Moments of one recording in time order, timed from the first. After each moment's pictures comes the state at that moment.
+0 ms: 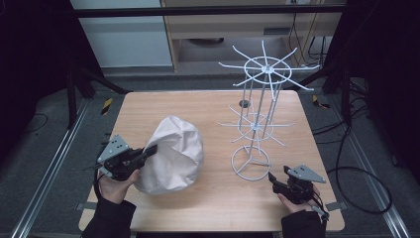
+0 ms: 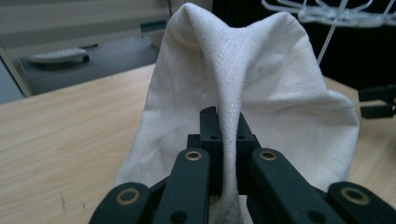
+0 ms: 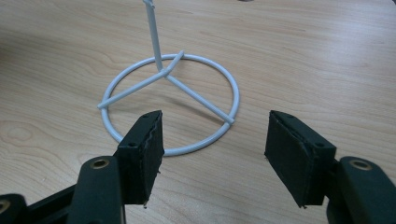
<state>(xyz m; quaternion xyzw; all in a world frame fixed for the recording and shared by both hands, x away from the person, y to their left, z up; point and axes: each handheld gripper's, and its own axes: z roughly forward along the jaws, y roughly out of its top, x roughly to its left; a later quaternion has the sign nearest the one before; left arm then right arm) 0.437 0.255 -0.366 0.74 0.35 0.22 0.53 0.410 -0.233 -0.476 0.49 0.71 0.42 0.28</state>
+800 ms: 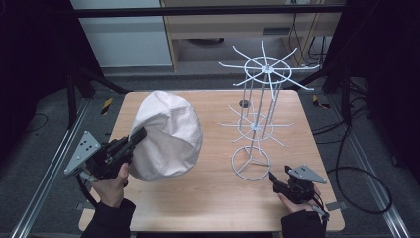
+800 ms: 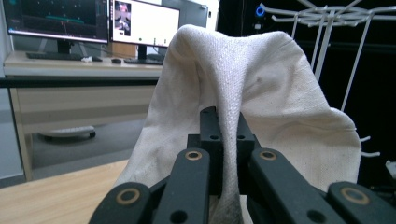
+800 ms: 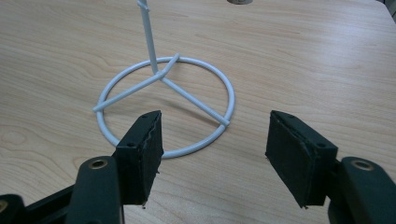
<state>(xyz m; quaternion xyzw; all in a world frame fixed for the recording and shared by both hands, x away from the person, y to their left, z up) 0.410 0.257 -0.320 0.62 0.33 0.28 0.66 0.410 -0.234 -0.476 0.49 0.71 0.42 0.29</state>
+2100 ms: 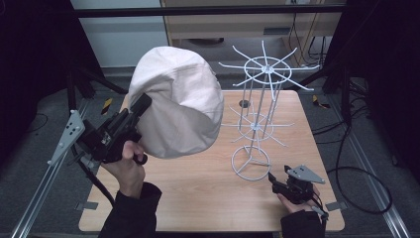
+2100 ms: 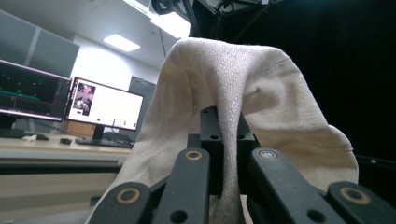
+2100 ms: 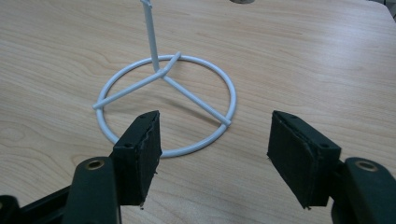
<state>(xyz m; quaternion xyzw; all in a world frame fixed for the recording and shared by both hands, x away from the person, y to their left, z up) 0.406 0.215 -0.246 0.48 0.25 0.26 0.80 0.410 -0.232 -0.478 0.49 0.71 0.41 0.29</state>
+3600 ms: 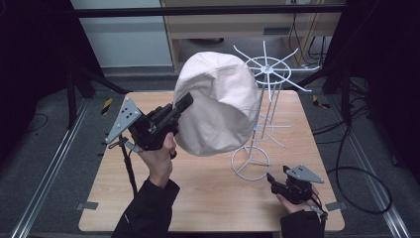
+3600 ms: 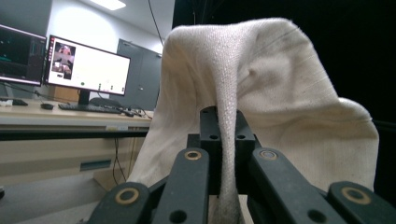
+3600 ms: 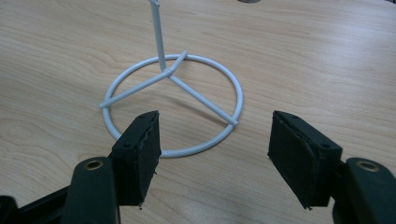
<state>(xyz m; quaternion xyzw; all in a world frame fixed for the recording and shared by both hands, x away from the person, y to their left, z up) 0.443 0.153 -0.264 0.55 0.26 0.22 0.76 0.411 -0.230 -0.478 0.49 0.71 0.42 0.28</state>
